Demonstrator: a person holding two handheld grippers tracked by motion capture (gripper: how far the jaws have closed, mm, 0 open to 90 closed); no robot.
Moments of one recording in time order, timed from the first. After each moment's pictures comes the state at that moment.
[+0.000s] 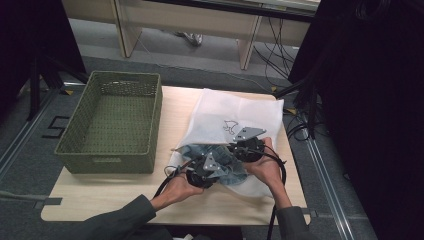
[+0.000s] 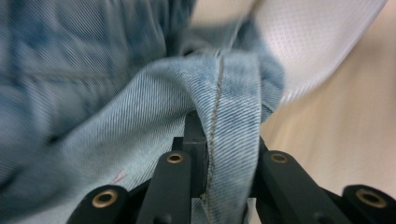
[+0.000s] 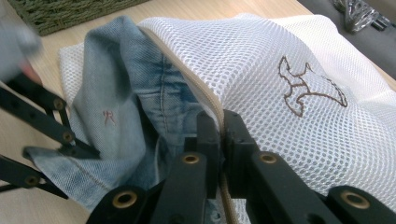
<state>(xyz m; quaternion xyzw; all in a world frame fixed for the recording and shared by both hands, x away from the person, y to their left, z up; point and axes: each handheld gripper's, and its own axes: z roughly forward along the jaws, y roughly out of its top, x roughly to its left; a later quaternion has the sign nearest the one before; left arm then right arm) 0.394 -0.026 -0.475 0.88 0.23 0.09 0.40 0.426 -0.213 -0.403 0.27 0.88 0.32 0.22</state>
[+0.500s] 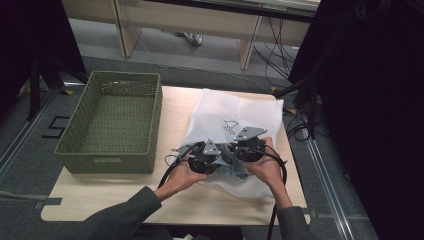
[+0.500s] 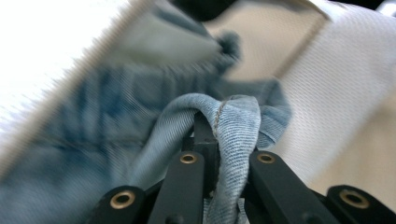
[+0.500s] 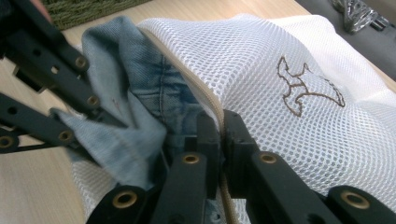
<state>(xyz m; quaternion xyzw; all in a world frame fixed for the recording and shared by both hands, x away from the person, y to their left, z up) 0.418 -0.034 -0.453 0.86 0.26 0.13 0.43 0.426 -0.215 -0.401 0.27 0.88 0.32 0.21</state>
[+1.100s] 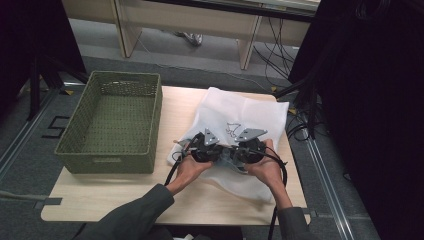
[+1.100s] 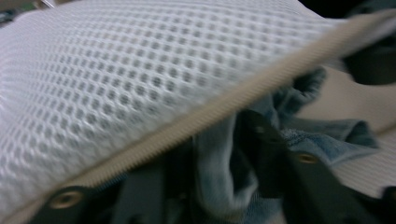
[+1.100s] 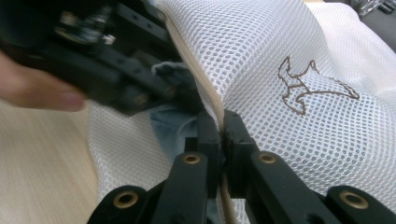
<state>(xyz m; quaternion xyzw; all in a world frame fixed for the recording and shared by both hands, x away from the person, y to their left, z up) 0.450 -0.038 -0.476 0.81 0.33 0.18 0.45 0.425 -0.217 -0.409 0.30 0.88 0.32 0.20</state>
